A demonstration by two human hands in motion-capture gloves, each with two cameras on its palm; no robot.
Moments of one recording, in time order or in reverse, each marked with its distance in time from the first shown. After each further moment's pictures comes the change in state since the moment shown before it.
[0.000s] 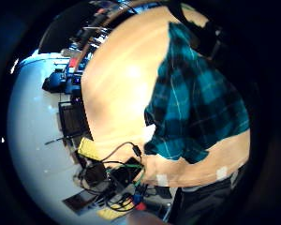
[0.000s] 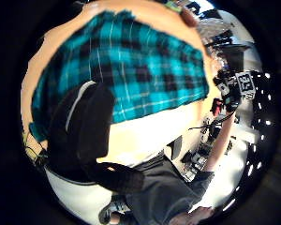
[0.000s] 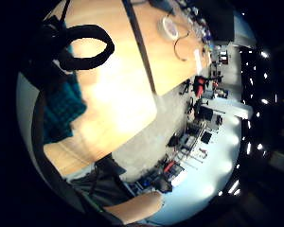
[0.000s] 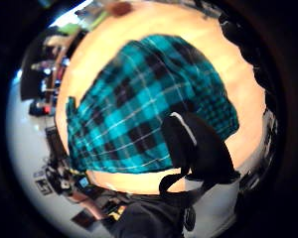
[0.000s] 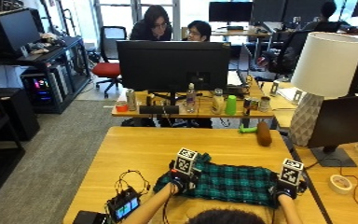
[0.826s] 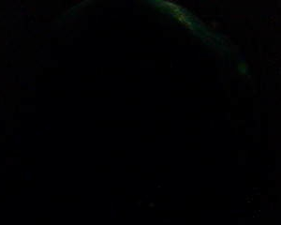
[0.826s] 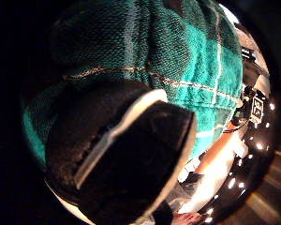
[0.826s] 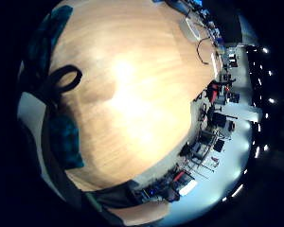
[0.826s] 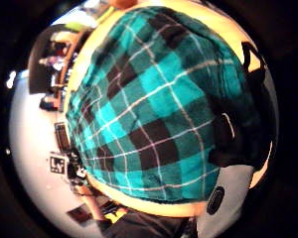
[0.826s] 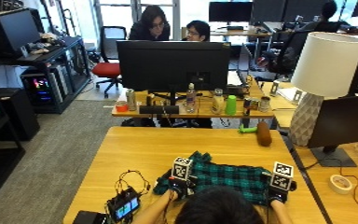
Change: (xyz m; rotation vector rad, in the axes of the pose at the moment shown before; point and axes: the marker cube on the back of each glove) left arm 0.013 0.048 0.068 -0.302 0.066 -0.040; right arm -0.028 0.002 0.055 0.100 -0.128 -0.090
